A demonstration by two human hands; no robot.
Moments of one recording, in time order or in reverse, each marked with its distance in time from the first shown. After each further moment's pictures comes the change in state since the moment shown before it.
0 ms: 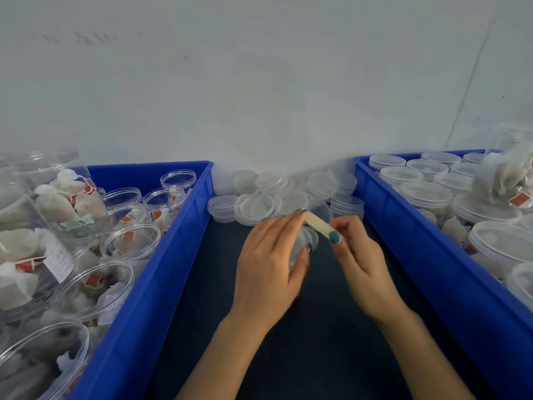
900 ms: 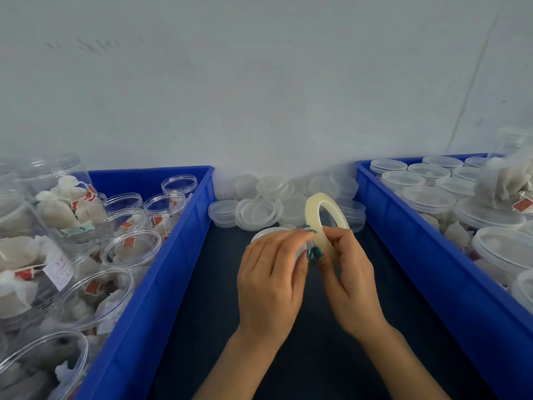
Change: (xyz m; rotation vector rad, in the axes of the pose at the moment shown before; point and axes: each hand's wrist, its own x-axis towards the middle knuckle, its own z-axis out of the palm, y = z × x) left_hand -0.006 0.015 0.003 -0.013 0.353 0.103; right_hand -0.008 -0.006 0.028 -0.054 0.171 -0.138
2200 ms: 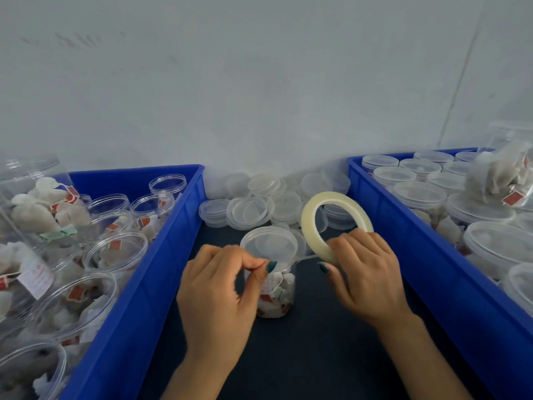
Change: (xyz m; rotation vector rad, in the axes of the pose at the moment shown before) left_hand -0.001 -0.014 -0.047 0.090 -0.089 -0.186; right_hand 0.009 0.033 -0.033 -0.661 0.011 -0.475
